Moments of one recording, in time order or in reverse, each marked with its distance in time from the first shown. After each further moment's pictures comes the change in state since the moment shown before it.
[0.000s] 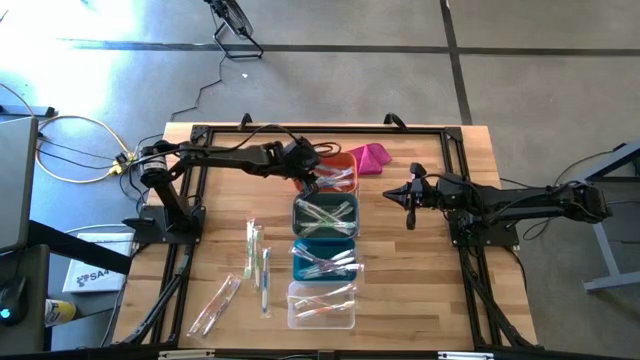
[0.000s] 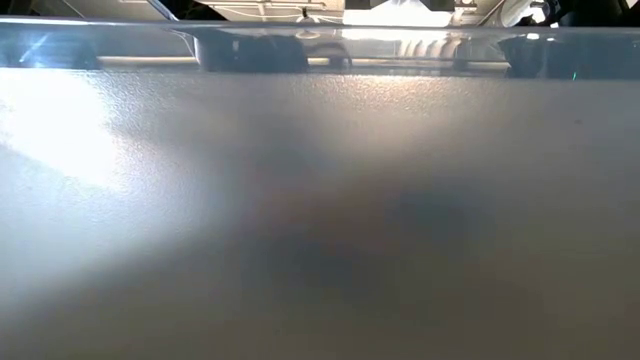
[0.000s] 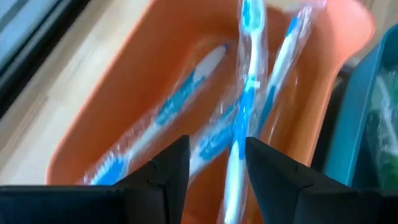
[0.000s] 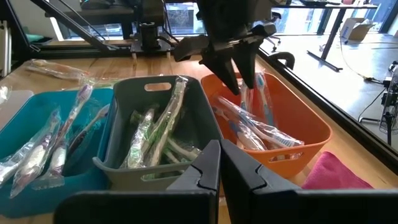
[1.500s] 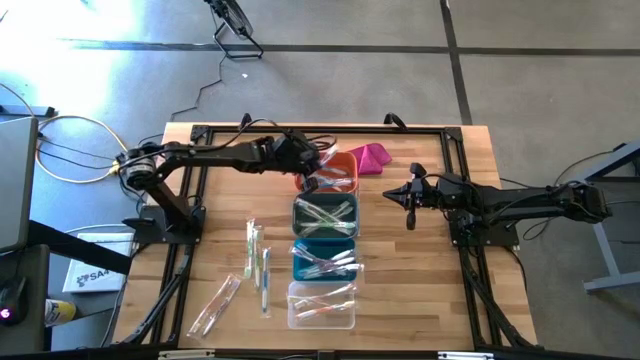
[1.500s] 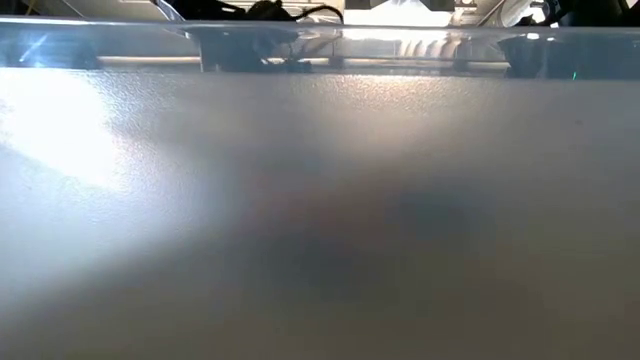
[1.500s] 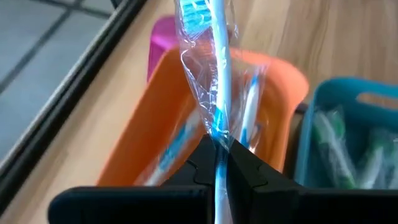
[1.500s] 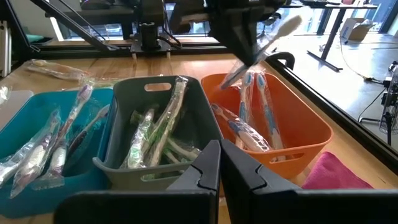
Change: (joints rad) left arm 0.003 -0.096 0.000 0.060 0.048 0.095; right arm 0.000 0.000 0.000 0.000 0.000 0.000
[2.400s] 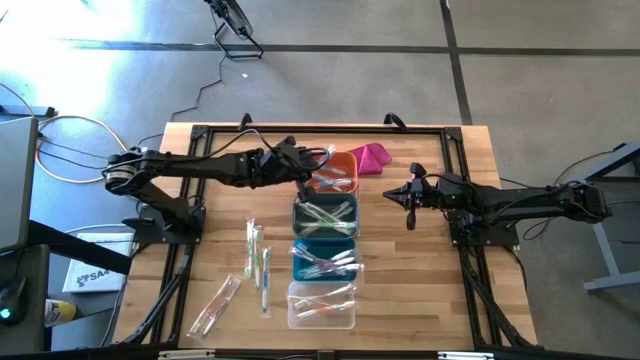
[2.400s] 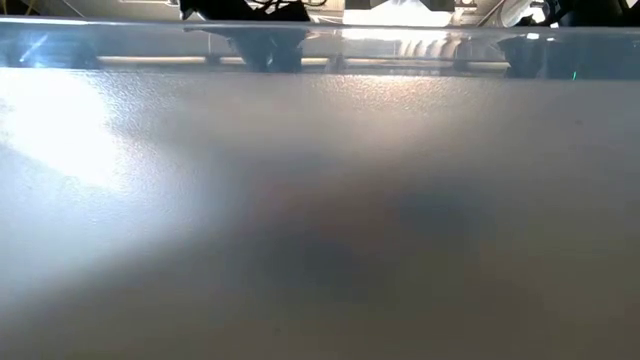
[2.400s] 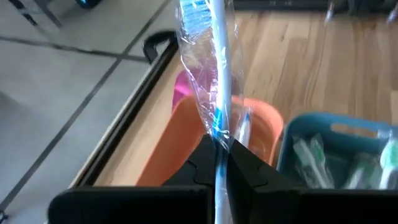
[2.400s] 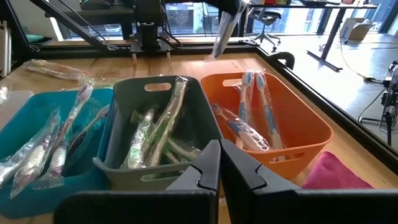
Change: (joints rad) left arm -0.182 -0.151 0.000 -0.017 -0.301 0.019; right arm 0.000 0.000 0.000 0.000 0.000 0.001
